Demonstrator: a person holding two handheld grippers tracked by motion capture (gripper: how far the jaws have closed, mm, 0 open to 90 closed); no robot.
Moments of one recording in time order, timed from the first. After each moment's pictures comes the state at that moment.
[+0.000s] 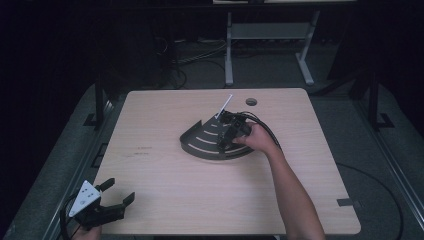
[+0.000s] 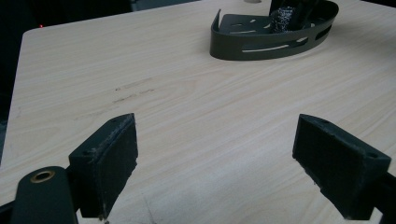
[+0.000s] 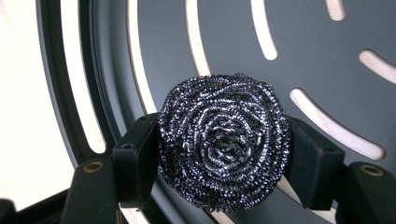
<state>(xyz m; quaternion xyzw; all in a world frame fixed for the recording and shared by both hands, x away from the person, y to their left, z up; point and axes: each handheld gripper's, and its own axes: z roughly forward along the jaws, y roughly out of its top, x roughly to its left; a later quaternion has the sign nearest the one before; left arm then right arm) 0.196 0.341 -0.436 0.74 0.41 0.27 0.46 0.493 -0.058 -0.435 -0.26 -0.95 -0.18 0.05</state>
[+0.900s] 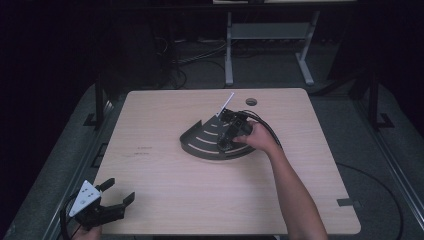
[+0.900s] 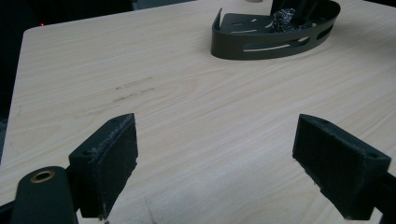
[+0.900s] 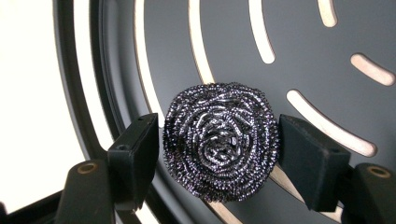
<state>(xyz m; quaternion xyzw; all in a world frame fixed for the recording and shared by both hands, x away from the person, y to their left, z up) 0.197 0.341 -0.436 0.74 0.41 0.27 0.46 0.491 -0.062 -0.426 -0.26 -0.94 -0.20 0.05</state>
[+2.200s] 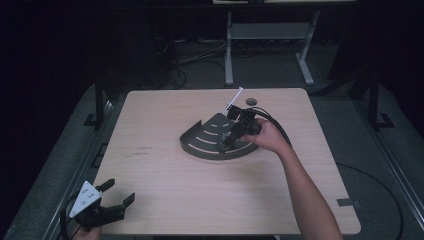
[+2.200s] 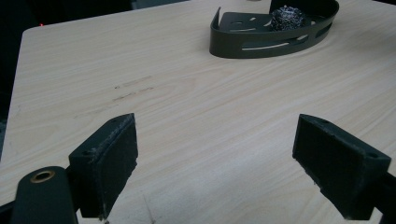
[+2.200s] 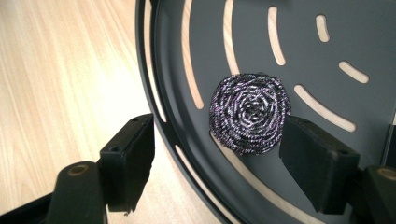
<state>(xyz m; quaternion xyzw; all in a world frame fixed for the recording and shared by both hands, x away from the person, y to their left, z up) 0.195 0.340 -0.436 0.74 0.41 0.27 0.46 0.461 -0.081 -0.383 -0.24 -0.94 -0.23 0.04</state>
